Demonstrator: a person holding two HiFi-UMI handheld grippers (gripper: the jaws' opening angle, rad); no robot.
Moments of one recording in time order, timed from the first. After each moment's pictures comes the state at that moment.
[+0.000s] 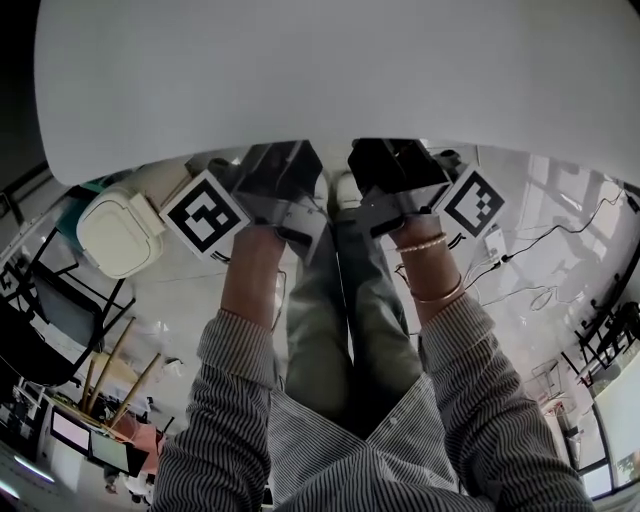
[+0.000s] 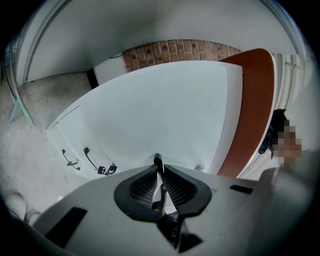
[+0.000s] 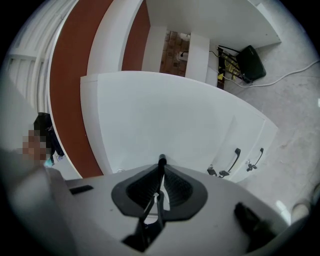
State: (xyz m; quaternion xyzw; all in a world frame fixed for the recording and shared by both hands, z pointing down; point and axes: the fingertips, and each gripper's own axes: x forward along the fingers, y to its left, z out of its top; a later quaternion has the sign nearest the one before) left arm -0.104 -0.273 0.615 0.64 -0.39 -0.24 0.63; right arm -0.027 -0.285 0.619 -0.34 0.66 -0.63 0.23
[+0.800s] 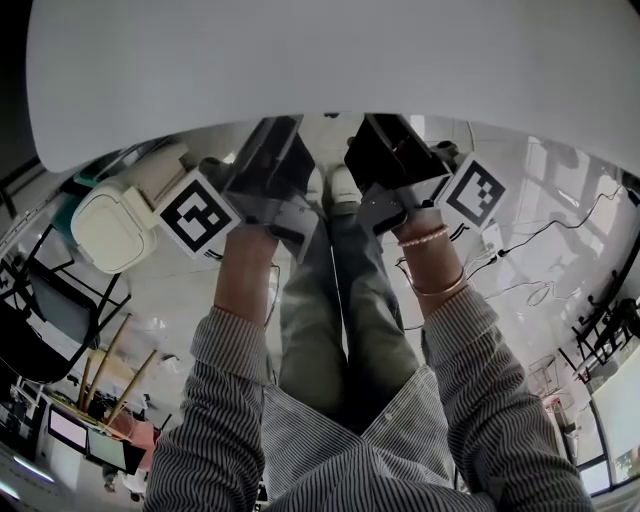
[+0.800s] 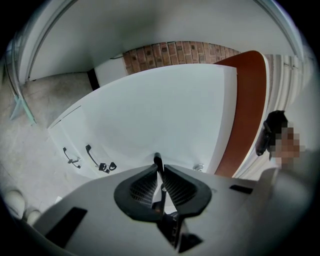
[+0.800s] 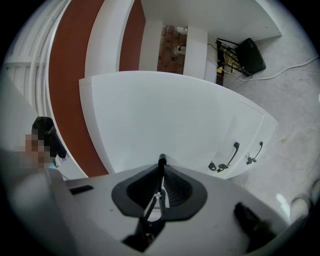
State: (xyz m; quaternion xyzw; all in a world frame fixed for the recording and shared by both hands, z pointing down) left arm -0.103 -0.262 0.609 0.64 -0.38 -0.24 0.62; right arm -0.028 -0.274 0.614 -0.31 0.66 -0.65 0.22
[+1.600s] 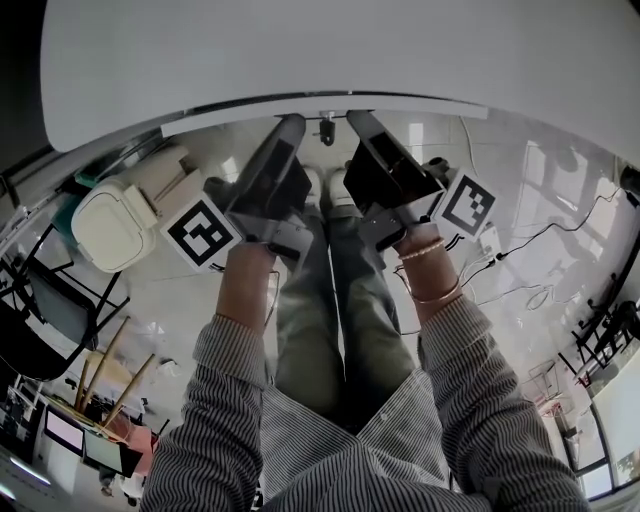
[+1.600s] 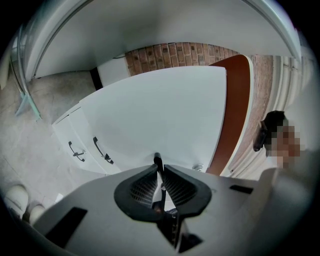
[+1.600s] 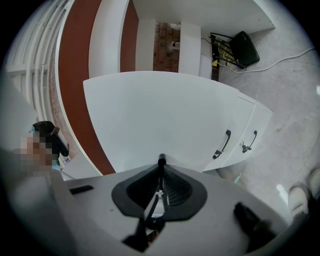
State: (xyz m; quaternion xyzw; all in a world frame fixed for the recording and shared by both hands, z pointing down) left arm -0.099 -0.229 0.612 0.63 -0.38 -0.24 0.63; right arm -0.027 -0.242 0.615 -0.28 0.65 -0.67 0.22
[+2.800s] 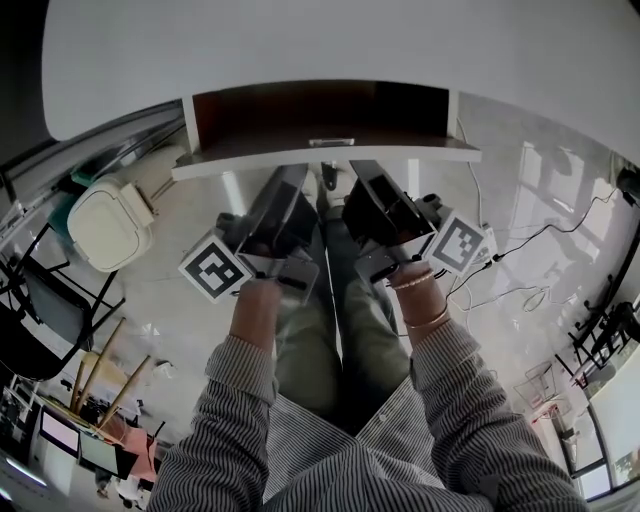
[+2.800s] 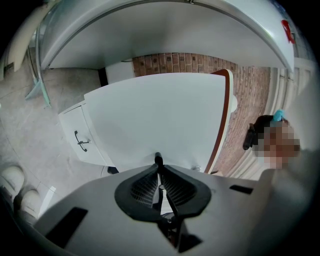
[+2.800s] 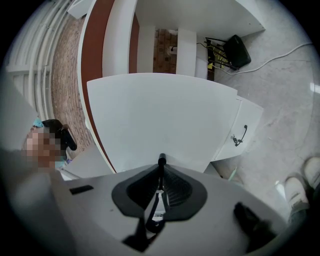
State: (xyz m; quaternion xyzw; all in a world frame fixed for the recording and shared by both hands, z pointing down) left arm -0.094 -0.175 0.607 0.61 -0.37 -0.29 0.63; right arm -0.021 -0.189 0.610 -0.29 0.64 -0.68 0.23
